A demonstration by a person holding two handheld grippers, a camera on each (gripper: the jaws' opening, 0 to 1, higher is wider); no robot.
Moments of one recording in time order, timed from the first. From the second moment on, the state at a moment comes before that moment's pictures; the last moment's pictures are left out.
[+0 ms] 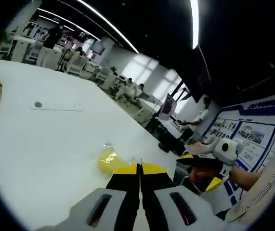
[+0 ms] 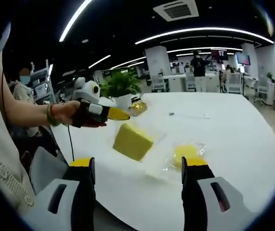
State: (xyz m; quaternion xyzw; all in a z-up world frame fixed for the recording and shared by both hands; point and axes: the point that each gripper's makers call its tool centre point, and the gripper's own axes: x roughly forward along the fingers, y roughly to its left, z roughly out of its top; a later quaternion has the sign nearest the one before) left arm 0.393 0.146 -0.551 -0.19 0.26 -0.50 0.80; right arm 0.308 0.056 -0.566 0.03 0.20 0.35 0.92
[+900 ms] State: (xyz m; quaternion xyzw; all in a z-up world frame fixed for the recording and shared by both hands) left arm 0.330 0.127 -0.498 -0.06 0.23 -0.64 0.74; right arm 0.341 0.129 -0.557 -0.09 0.20 0.48 0.85
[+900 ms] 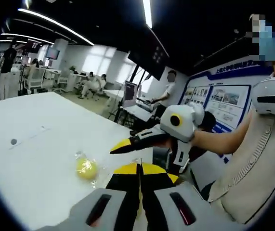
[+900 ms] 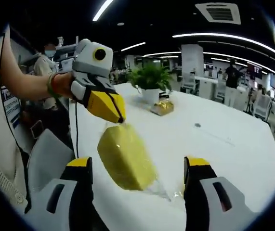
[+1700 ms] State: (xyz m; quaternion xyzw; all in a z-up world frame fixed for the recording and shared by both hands) left arm 0.316 0.126 -0.508 0.03 0.23 -0.68 0.70; right arm 0.324 0.148 -0.599 -0.16 0.25 0.59 0.75
